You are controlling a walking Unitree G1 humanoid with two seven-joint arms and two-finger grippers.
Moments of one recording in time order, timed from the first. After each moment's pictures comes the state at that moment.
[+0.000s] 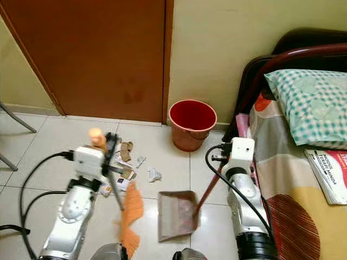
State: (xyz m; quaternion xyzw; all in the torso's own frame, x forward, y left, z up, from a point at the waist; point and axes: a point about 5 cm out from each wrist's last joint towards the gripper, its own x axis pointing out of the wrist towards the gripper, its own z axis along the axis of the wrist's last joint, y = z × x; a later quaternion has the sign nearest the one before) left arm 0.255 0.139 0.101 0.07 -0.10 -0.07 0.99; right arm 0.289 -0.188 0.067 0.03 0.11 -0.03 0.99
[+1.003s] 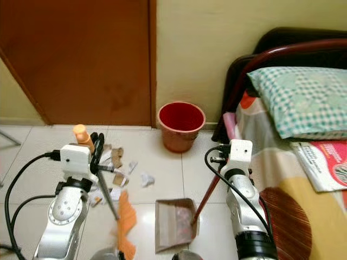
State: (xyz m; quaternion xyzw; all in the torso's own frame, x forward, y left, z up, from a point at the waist) left arm 0.245 0.146 0.103 0.07 -0.06 -0.04 1.00; right arm 0.291 -0.189 0.063 0.03 0.12 -0.03 0.99
